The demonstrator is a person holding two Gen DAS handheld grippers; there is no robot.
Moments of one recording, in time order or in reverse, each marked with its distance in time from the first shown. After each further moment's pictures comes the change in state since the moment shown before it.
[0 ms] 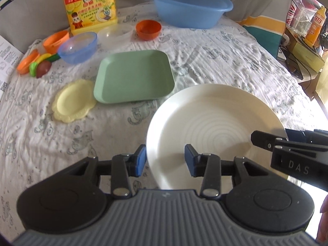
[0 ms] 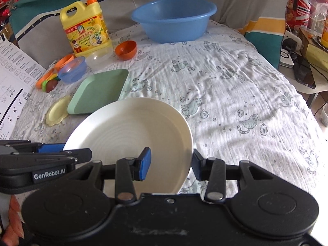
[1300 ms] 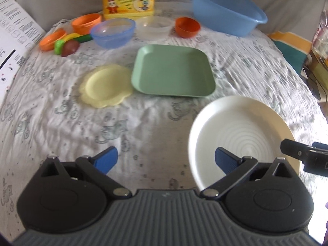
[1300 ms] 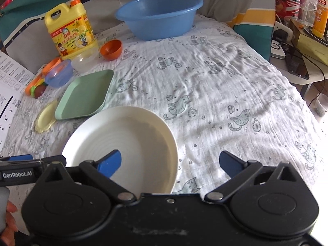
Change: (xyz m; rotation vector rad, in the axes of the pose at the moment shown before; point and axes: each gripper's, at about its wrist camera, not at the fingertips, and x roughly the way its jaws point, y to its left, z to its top) left arm 0.001 0.052 -0.007 -0.158 -0.011 0.055; right arm 0.015 -0.010 0.007 0.054 0.014 -0.044
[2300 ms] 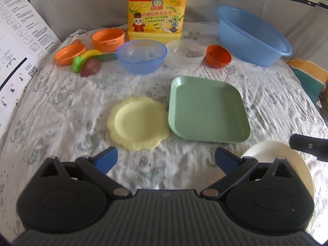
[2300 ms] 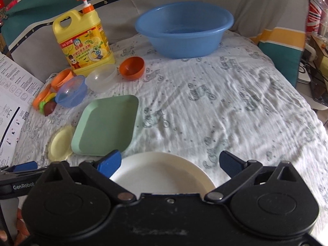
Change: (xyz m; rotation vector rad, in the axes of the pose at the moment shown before) left arm 0.015 0.046 0.050 -0.063 -0.078 0.036; right arm 0.028 0.051 0.065 -0.038 -0.006 0.058
